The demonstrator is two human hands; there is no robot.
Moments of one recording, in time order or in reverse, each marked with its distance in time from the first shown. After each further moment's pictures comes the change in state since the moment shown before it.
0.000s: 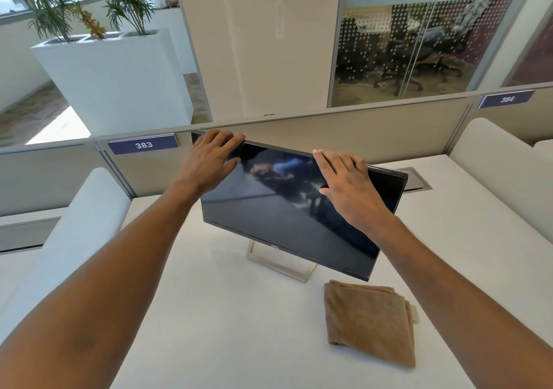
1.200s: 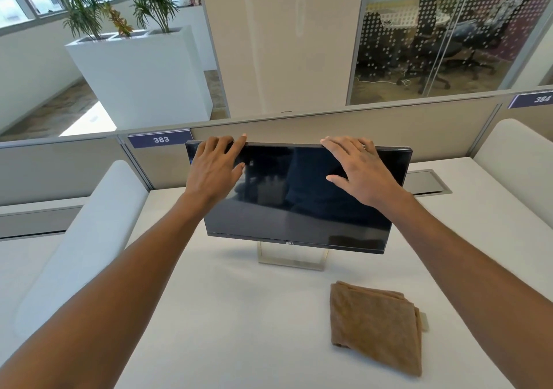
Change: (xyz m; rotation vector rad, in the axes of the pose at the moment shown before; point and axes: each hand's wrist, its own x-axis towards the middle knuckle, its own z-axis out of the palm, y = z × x) left_hand -0.033 0.033 -0.019 0.094 0.017 -0.192; right_hand 0.034 0.037 0.009 0.238 -0.034 -0.097
